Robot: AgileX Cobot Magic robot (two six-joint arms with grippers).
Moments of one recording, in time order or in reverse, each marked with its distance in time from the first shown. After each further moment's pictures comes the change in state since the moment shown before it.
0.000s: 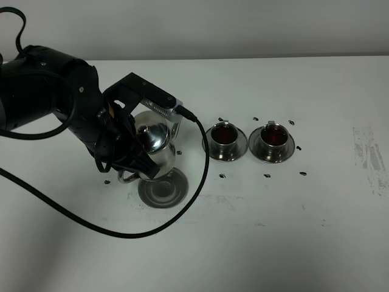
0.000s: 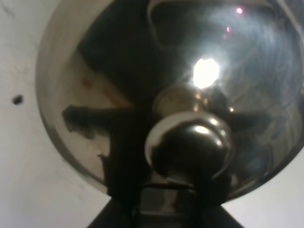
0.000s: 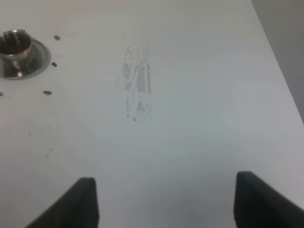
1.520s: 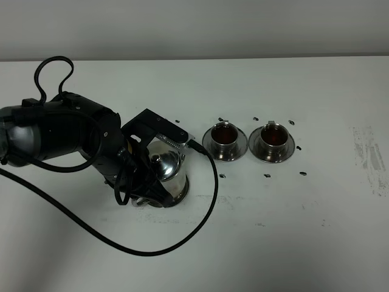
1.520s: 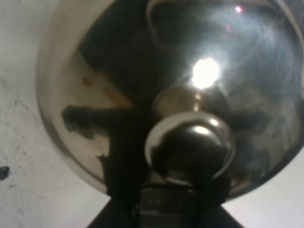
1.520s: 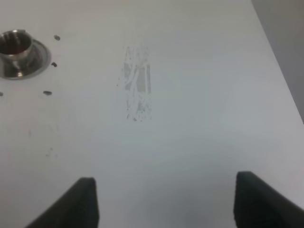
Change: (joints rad) left arm -0.051 0.082 0.137 -0.004 -0.199 -0.057; right arm 0.000 0.000 0.000 0.000 -0.001 0.000
